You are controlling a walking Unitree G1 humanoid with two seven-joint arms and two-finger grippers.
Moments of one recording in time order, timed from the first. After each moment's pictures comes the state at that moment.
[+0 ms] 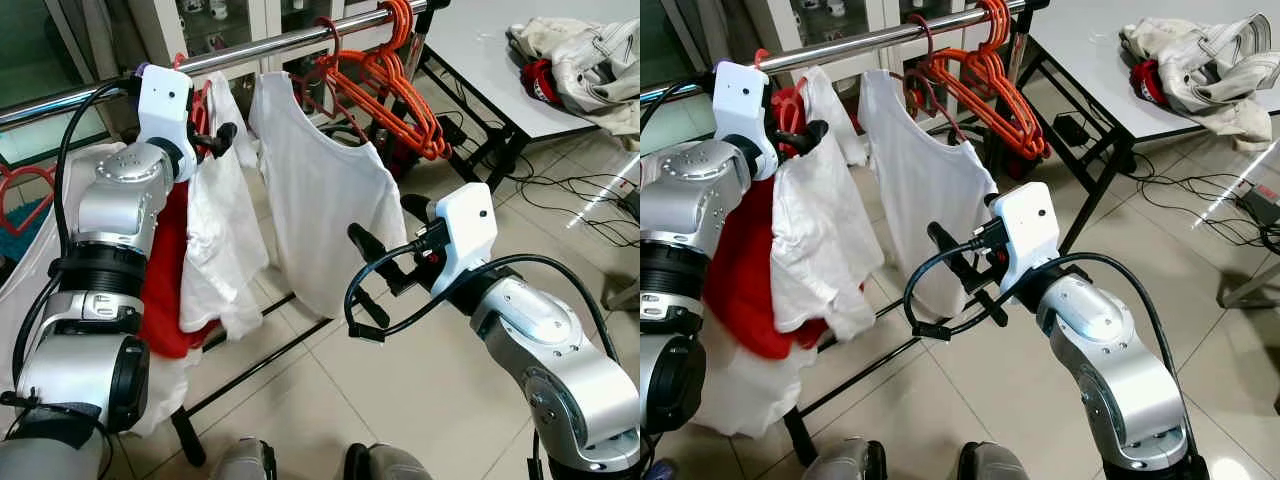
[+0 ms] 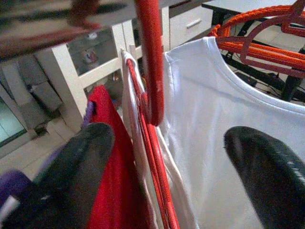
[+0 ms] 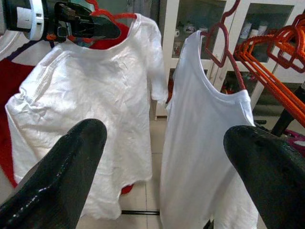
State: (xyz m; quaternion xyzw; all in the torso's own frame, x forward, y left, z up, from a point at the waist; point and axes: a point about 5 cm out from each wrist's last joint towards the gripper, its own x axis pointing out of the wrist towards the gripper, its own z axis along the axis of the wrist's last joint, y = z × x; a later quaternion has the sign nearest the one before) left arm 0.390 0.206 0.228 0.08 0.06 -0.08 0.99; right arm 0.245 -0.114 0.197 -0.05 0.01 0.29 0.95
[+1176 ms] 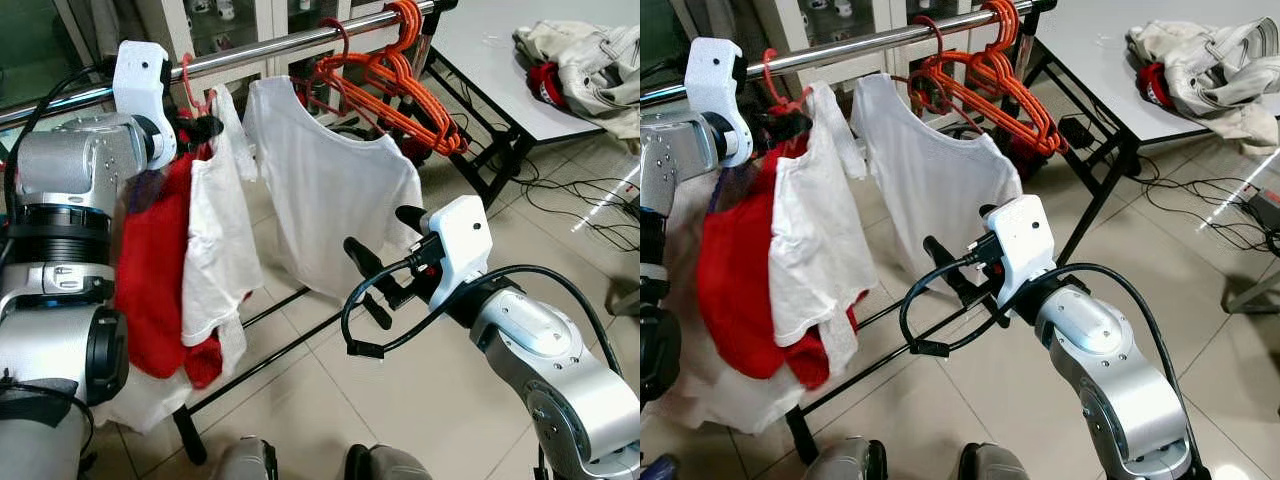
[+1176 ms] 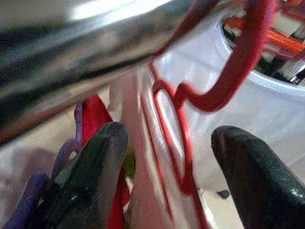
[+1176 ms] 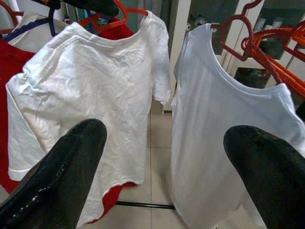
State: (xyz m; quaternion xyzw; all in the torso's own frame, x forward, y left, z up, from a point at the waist) left arm 0.381 0.219 0.258 0.01 0.18 -0.09 0.98; right arm 0.237 -0.111 0.191 -0.06 0.03 0.31 0.95
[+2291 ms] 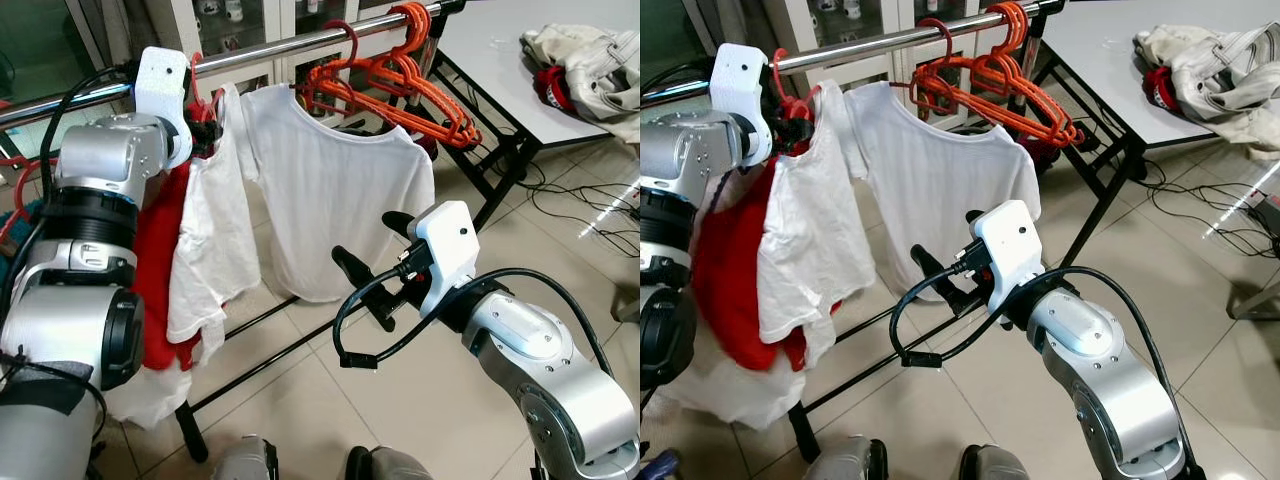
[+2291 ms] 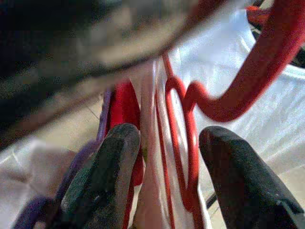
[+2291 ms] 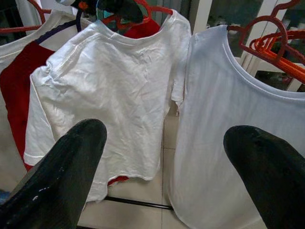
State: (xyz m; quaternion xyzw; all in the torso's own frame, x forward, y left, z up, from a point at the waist) left arm 0.400 0.206 0.255 0.05 0.17 -0.05 0.98; right arm 0.234 -0.103 0.188 -0.06 0.03 0.33 0.94
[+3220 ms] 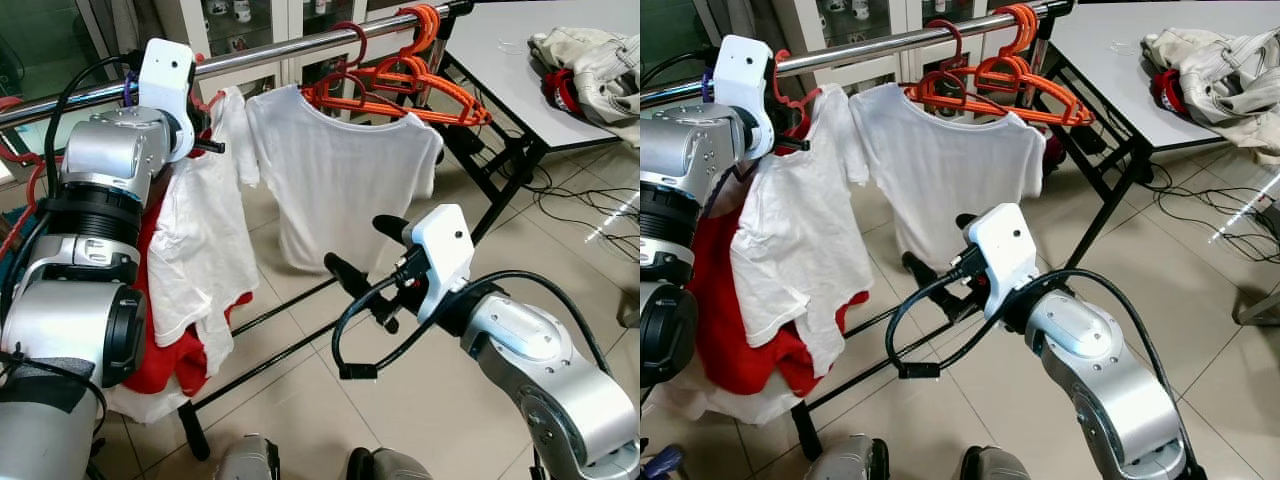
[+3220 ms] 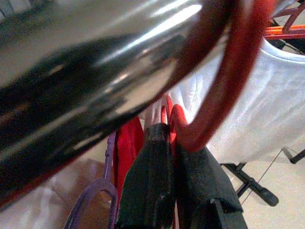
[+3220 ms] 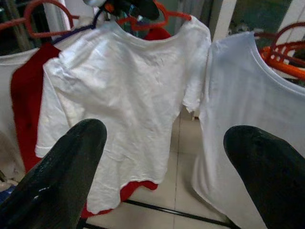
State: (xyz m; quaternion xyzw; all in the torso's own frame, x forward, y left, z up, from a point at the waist) left arm 0.402 0.205 0.255 0.08 0.17 -0.05 0.98; right arm 0.230 -0.098 0.191 -0.05 0.03 0.37 0.93
